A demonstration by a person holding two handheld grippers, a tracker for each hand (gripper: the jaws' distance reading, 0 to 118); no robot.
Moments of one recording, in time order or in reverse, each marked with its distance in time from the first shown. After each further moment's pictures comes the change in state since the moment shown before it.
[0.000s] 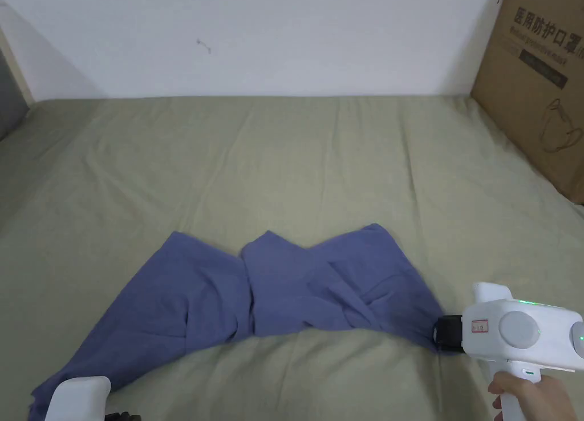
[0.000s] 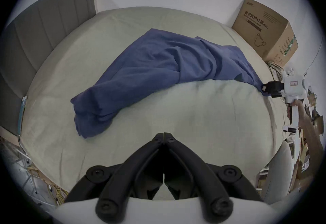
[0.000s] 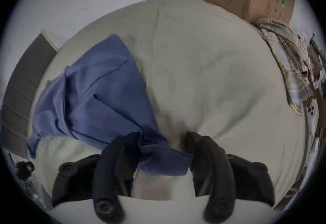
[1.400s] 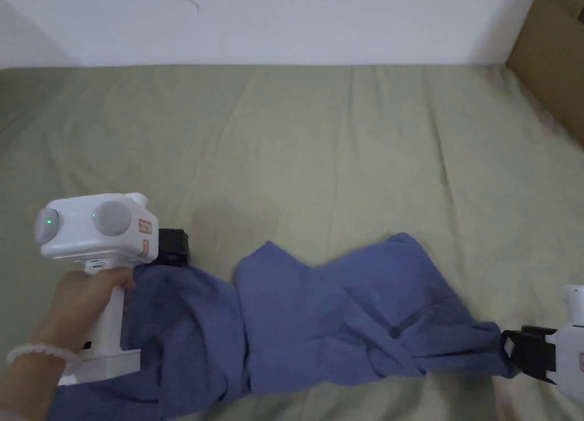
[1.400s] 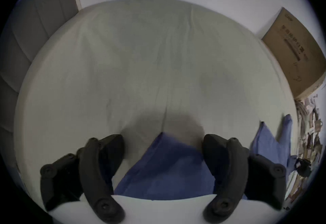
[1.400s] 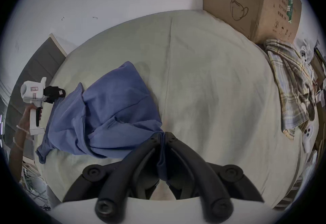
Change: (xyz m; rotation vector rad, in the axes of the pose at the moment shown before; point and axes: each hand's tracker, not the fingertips) left arm -0.014 0.279 -0.243 -0.092 0.086 0.058; right arm -0.003 0.050 0.028 0.040 0.068 0.001
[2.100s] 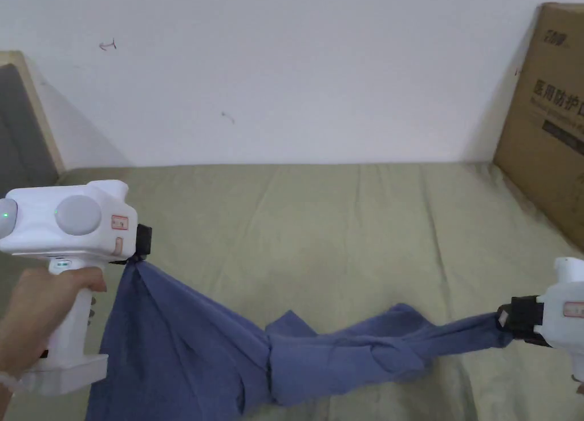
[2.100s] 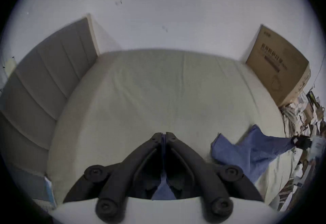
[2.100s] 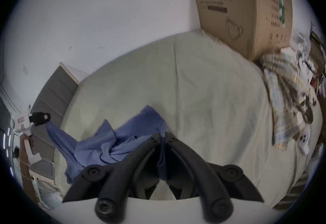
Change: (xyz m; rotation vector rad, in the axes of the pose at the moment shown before) left arm -0.034 0.022 0.252 0.330 0.003 -0.072; right arm -0.021 0.079 0.098 0.193 0.091 -0.090
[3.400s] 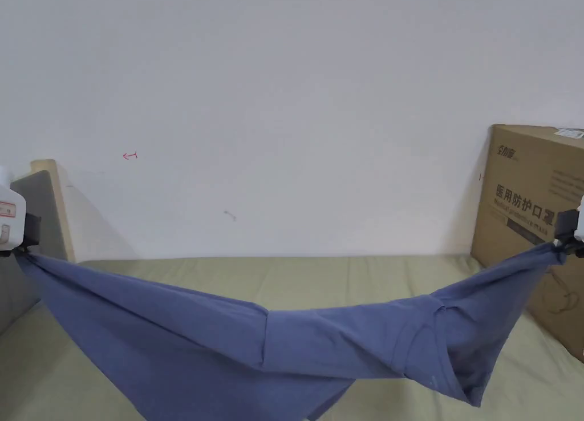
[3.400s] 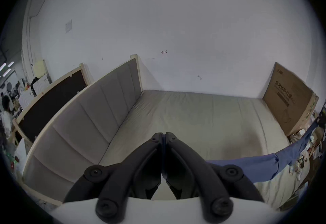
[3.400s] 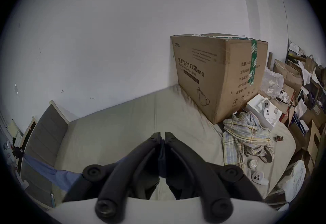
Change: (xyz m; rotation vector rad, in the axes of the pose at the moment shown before) left arm -0.090 0.072 0.143 0.212 0.223 0.057; right arm 0.006 0.170 0.121 0.274 -0.184 -0.032
